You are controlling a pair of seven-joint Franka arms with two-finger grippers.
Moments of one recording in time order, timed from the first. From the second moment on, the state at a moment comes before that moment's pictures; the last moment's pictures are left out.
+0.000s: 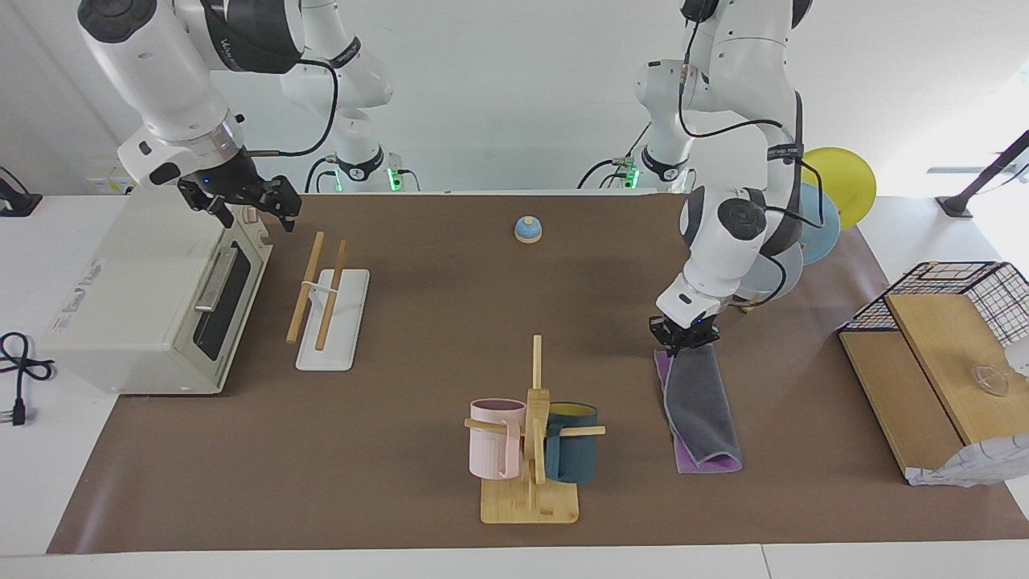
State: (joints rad) left arm -0.21 0.26 -0.08 -2.06 0.02 2.43 -0.05; right arm -0.01 -0.02 0.01 -1.65 -0.03 1.54 0.08
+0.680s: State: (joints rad) left arm -0.15 0.24 -0.07 -1.97 0.00 2.28 -0.07; right arm -0.01 -0.02 0.01 -1.65 -0.03 1.54 0.08
